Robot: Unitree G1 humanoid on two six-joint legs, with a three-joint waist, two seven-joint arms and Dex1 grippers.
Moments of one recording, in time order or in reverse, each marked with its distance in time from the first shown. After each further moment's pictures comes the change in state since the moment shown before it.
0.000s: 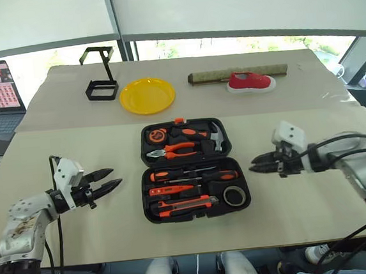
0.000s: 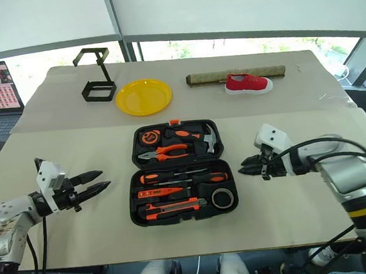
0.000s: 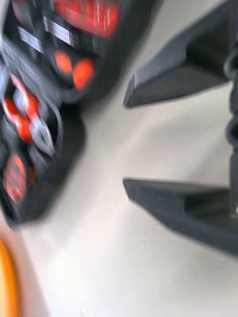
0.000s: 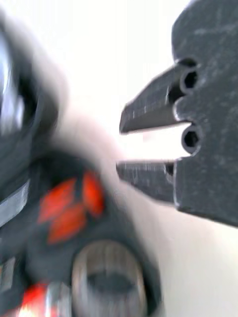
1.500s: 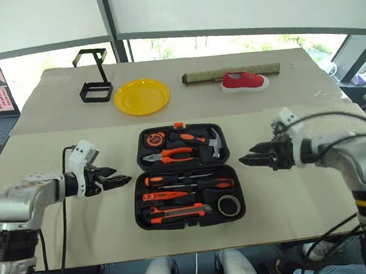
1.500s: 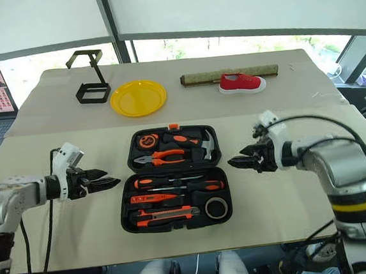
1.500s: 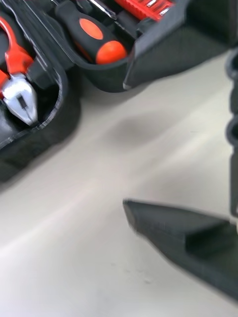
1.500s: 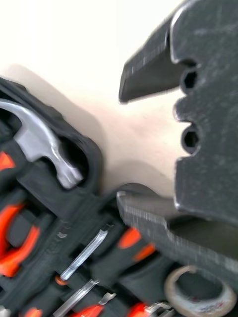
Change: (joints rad) left arm -0.335 0.142 -0.101 -0.151 -0.097 0.944 0.127; right arm -0.243 0.107 -0.160 -0.171 0.198 0.848 -0.166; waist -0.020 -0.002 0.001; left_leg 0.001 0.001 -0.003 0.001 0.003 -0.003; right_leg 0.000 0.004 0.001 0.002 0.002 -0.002
